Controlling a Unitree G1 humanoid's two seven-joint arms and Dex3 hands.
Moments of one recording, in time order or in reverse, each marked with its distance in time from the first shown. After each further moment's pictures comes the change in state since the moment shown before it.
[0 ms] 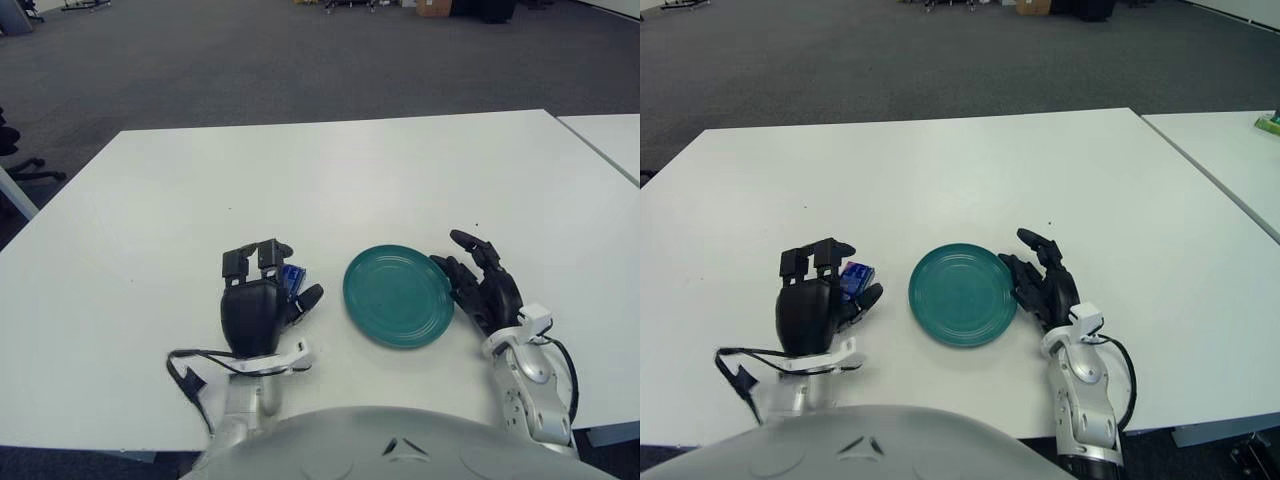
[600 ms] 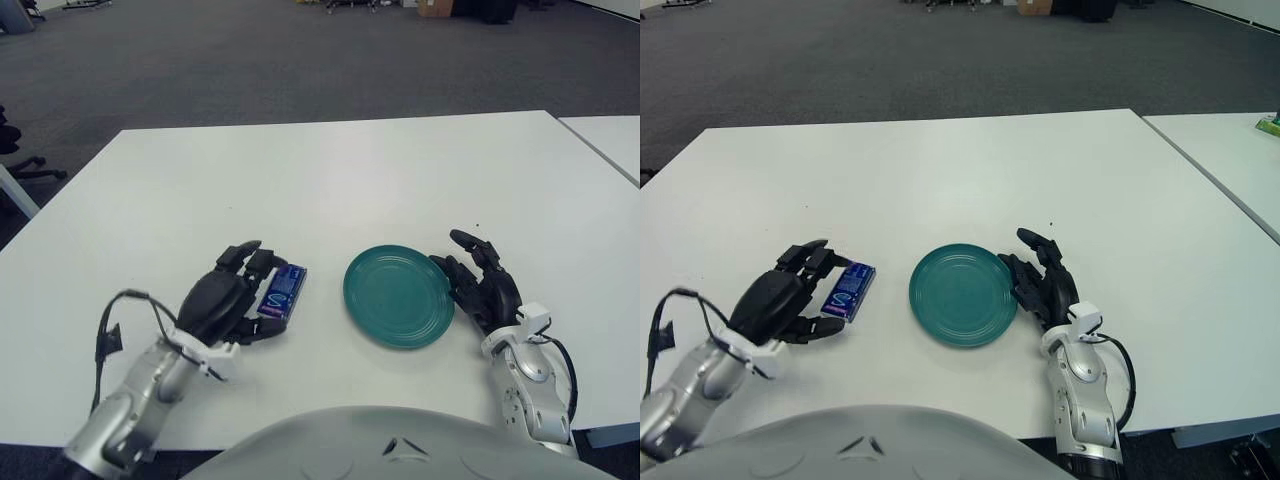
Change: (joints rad) left arm -0.091 0.386 0.219 -0.010 -0.304 -0.424 -0.521; right arm -0.010 0.001 0.010 0.015 -0.007 -0.004 -0.010
